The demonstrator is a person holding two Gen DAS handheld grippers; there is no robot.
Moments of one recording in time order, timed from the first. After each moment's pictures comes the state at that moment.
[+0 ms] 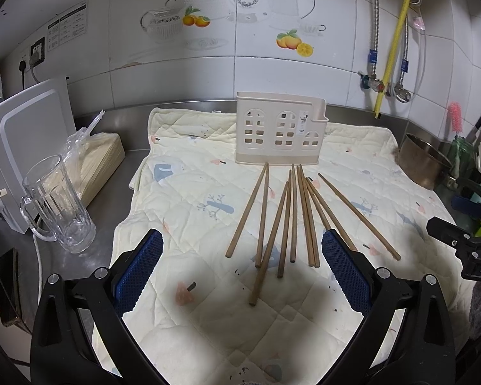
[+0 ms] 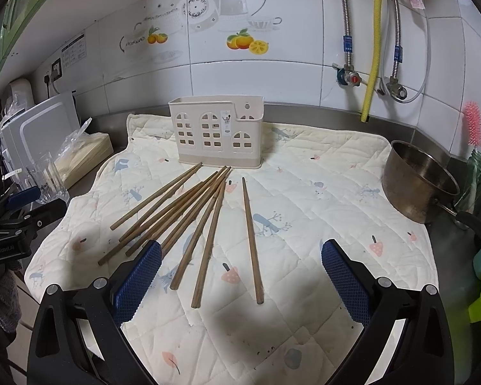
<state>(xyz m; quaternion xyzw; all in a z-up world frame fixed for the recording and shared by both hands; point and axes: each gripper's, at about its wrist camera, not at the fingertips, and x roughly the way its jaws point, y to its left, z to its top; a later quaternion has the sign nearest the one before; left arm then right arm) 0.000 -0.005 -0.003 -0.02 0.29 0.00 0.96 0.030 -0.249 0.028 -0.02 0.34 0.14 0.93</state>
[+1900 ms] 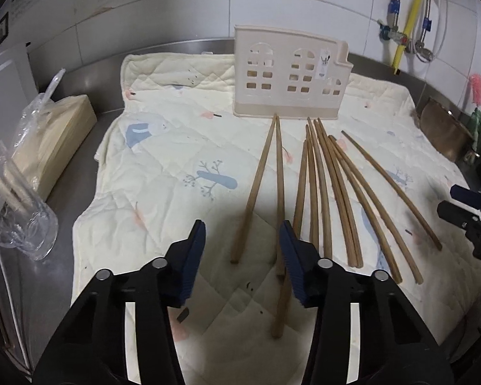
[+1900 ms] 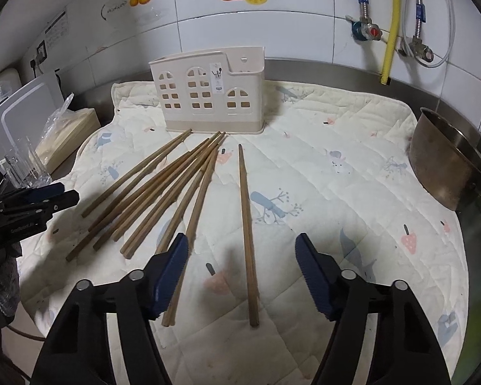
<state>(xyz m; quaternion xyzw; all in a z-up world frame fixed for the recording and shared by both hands) 0.090 0.006 -0.065 -0.01 0.40 -0.02 0.92 0.092 -0.246 -0.024 -0.02 0.41 0.15 0.90</state>
